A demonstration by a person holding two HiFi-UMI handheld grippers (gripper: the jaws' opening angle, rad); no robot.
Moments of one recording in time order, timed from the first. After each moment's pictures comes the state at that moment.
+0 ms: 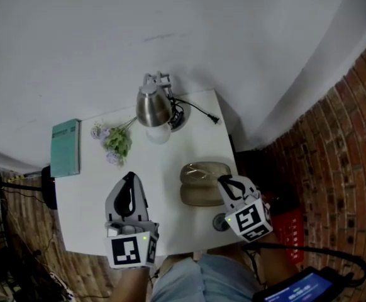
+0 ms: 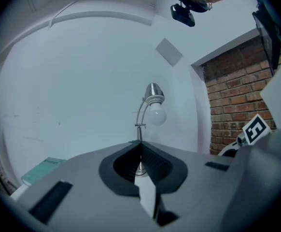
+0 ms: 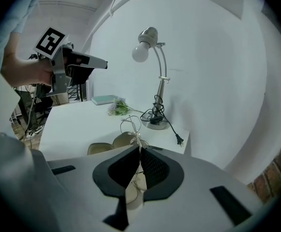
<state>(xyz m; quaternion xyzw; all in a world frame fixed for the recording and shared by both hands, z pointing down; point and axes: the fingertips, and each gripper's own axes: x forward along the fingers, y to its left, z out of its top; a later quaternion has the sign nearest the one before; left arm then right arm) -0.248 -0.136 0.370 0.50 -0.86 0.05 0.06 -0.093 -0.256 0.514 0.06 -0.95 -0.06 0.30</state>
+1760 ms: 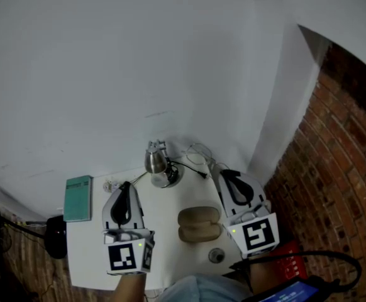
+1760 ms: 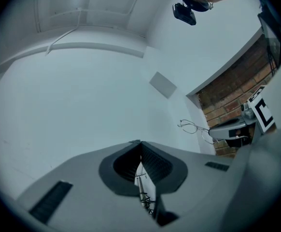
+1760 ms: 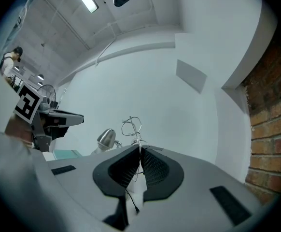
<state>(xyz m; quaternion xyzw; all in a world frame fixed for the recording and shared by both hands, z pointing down) -0.243 -0.158 0.223 0.52 -0.85 0.00 -0.10 -0.090 -0.302 0.239 0.22 -0.97 -0.12 -0.02</state>
